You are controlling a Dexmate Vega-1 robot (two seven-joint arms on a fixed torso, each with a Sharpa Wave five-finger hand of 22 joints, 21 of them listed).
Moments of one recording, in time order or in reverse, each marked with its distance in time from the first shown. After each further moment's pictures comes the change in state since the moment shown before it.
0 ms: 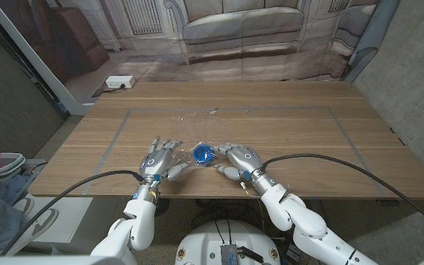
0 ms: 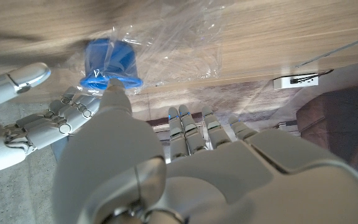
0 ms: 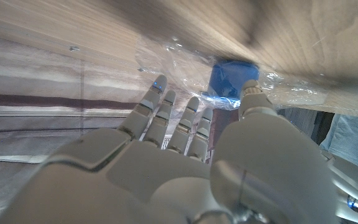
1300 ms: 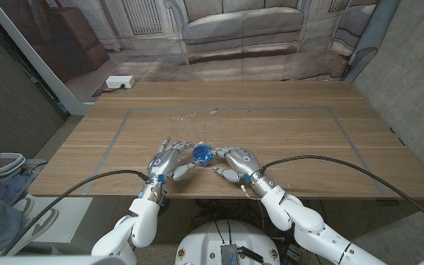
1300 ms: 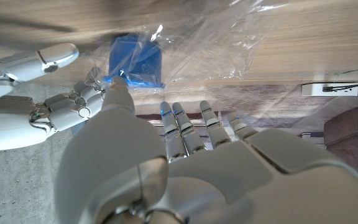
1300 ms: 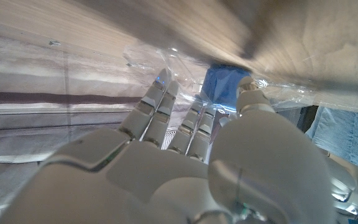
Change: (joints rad) left arm -0.064 0.023 0.028 0.099 -0.102 -0.163 0.066; left_hand 0.030 0.013 0.000 0.006 0.000 0.121 -0.061 0.012 0.000 0.086 -0.073 -0.007 0.002 0.086 -0.003 0.009 0.000 0.038 -0.027 0.000 0.000; right arm 0.069 -0.011 -0.041 0.127 0.025 0.101 -0.128; right_hand 0.070 0.027 0.010 0.010 0.009 0.122 -0.004 0.023 0.005 0.045 -0.041 0.019 0.000 0.143 -0.004 0.022 0.009 0.092 -0.045 0.038 0.016
